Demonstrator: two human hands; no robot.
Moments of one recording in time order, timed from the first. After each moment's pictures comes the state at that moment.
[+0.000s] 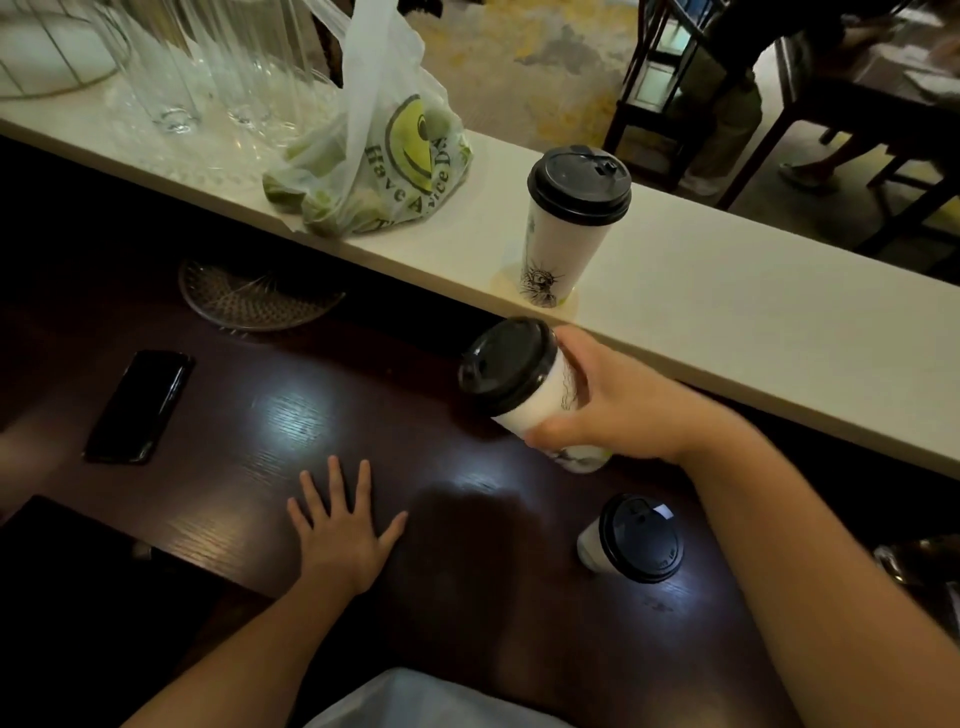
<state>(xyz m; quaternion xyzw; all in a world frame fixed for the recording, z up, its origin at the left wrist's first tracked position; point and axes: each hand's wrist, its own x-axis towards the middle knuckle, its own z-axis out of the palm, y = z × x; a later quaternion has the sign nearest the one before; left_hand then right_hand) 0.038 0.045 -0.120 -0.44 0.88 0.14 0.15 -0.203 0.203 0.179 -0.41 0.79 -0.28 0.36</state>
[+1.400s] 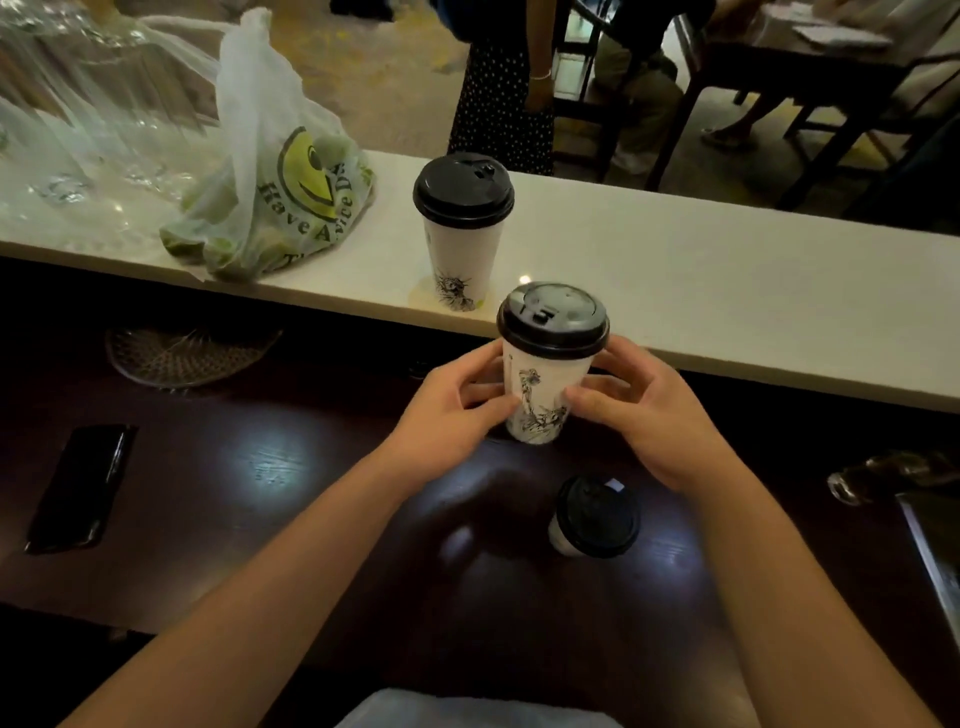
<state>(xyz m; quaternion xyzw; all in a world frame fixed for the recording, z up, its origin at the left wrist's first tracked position) -0.117 0.097 0.109 -0.10 0.71 0.70 -0.06 -0.225 0.291 0.128 -0.22 0.70 -0.63 0.26</state>
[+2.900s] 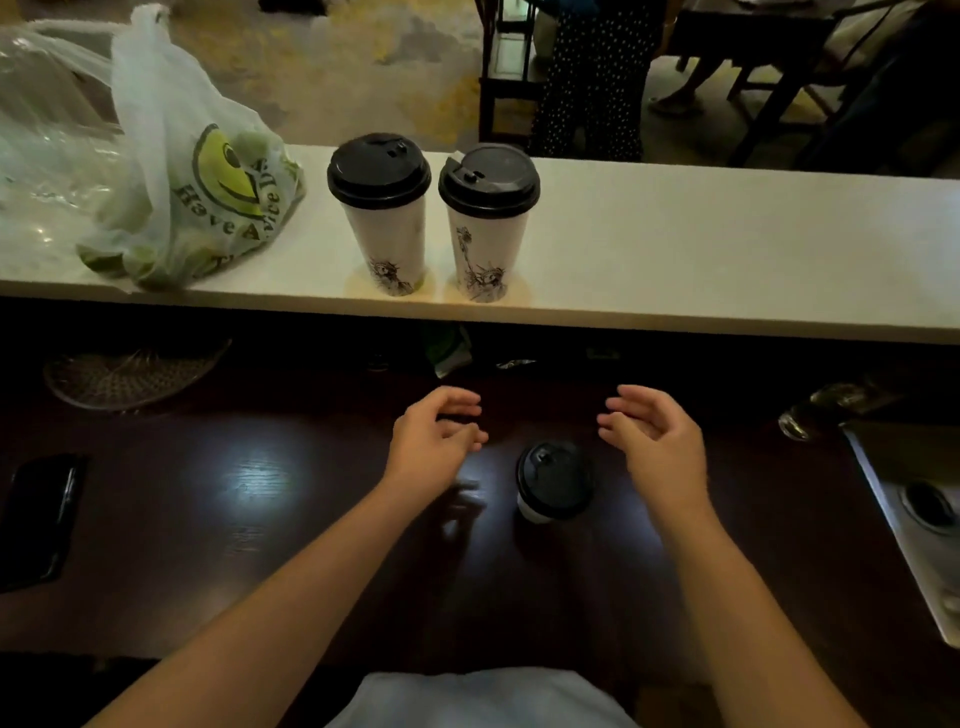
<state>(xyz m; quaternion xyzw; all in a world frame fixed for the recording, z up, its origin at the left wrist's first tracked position) -0.118 0.135 0.029 -0.22 0.75 0.62 -0.08 -0.193 0.363 0.063 0.03 0.75 -0.66 0.08</state>
